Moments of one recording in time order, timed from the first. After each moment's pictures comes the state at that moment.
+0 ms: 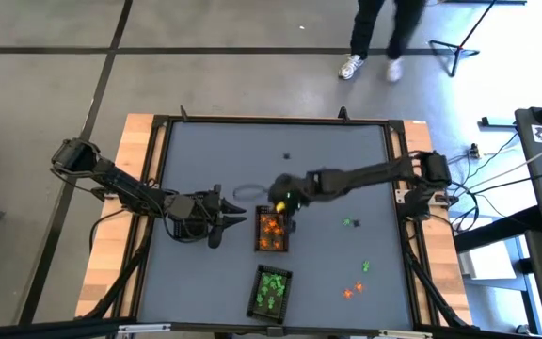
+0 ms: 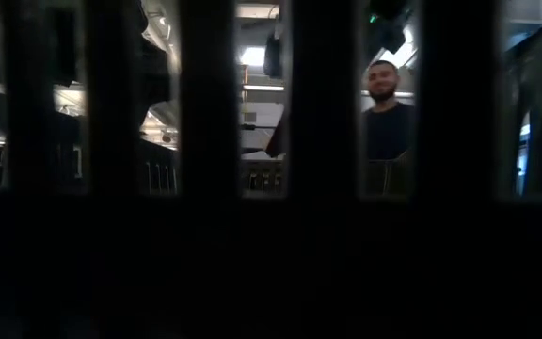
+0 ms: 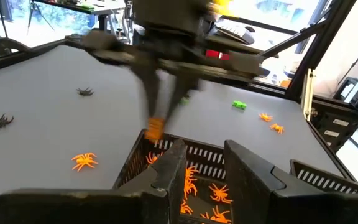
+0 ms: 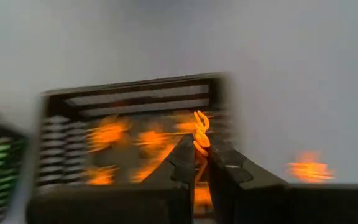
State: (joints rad) left arm -0.32 1.28 0.30 0.80 -0.40 -0.31; right arm 0.02 1.82 1.26 -0.33 -0.07 0.12
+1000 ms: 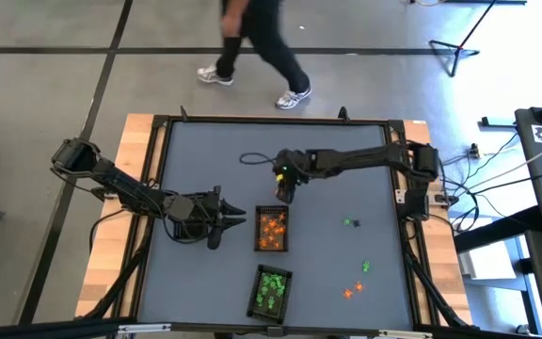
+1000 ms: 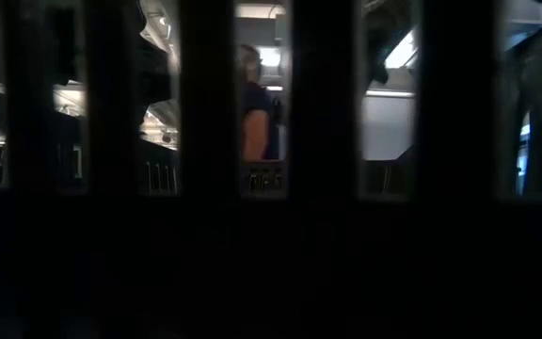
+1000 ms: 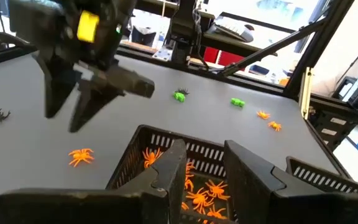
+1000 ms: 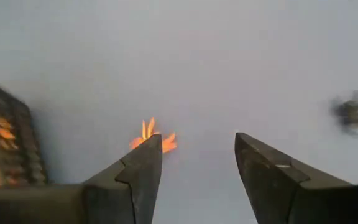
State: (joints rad) left arm -0.33 1.28 0.30 0.80 -0.41 -0.33; right arm -0.16 1.89 1.25 -0.38 0.04 0.15
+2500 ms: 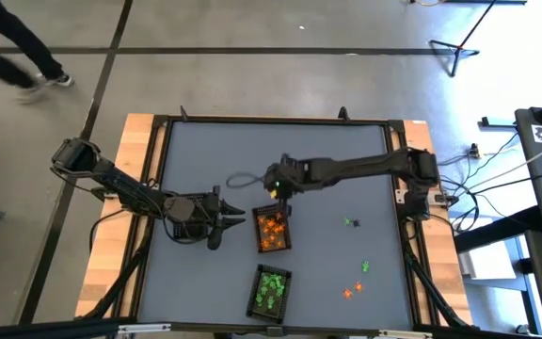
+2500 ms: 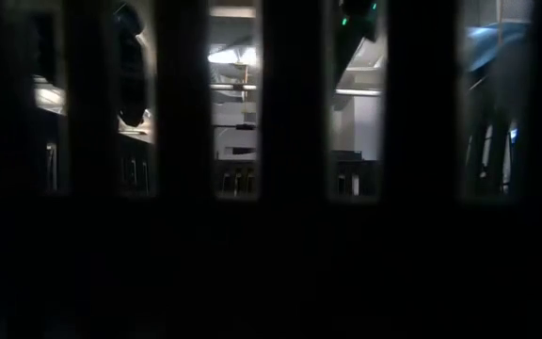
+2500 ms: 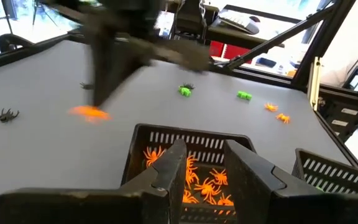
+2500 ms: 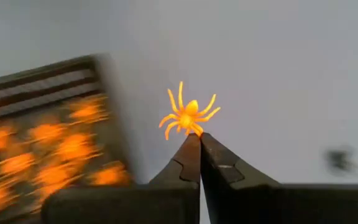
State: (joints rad) left arm -0.34 1.29 0.30 0.77 -0.43 -0.30; right arm -0.02 1.90 1.46 -0.59 0.13 0.02
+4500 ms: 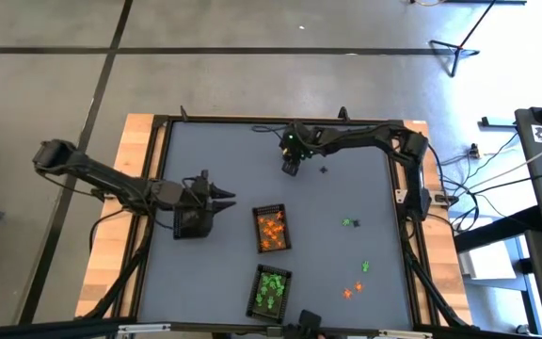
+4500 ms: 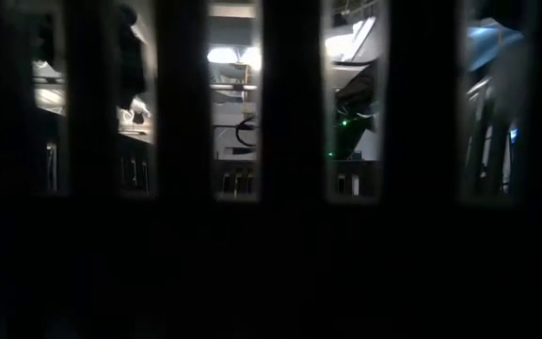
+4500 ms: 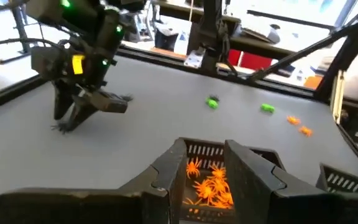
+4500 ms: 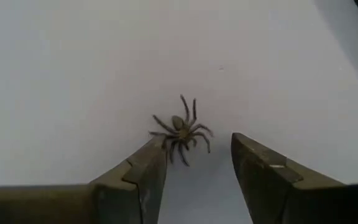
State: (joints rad) left arm -0.23 0.94 0.30 0.42 -0.39 -0.28; right arm -0.47 2.02 1.23 -0.22 0.02 -0.12
